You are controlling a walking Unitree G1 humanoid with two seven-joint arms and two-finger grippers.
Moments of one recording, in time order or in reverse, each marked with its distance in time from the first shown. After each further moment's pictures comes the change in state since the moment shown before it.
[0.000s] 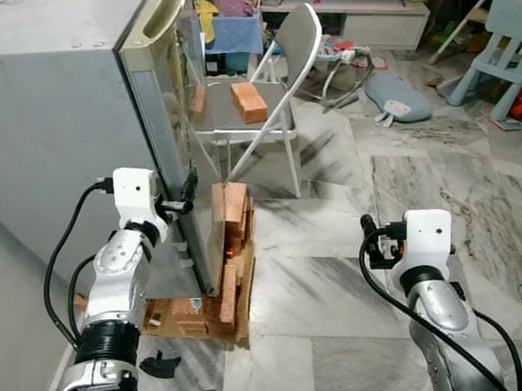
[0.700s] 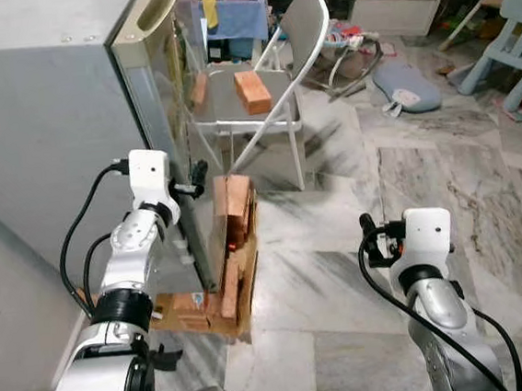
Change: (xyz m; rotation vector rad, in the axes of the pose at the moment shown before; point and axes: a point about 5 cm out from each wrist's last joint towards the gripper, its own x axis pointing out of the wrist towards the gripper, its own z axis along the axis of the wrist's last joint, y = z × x) left arm 0.026 -0.004 0.006 0.020 0.026 0.040; right arm 0.000 0.000 0.001 0.003 0.000 -0.002
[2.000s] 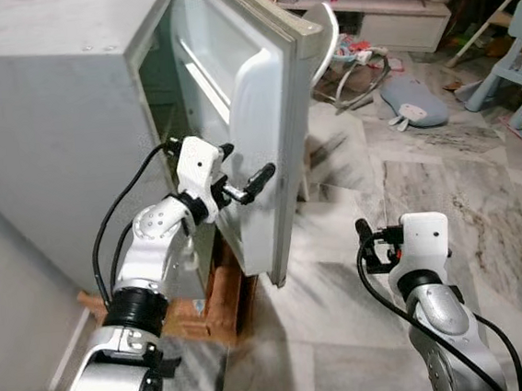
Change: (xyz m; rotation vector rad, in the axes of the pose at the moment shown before) left arm -0.007 -0.076 0.025 0.042 -0.110 -0.586; right arm -0.007 0.001 0.001 -0.017 0.016 0.032
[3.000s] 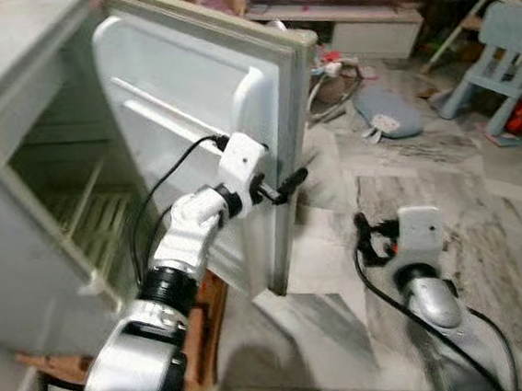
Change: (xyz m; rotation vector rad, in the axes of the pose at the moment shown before) left arm 0.040 -0.033 -0.002 0.067 0.070 -0.098; right arm 0.006 -0.009 -0.007 0.002 0.019 -0.063
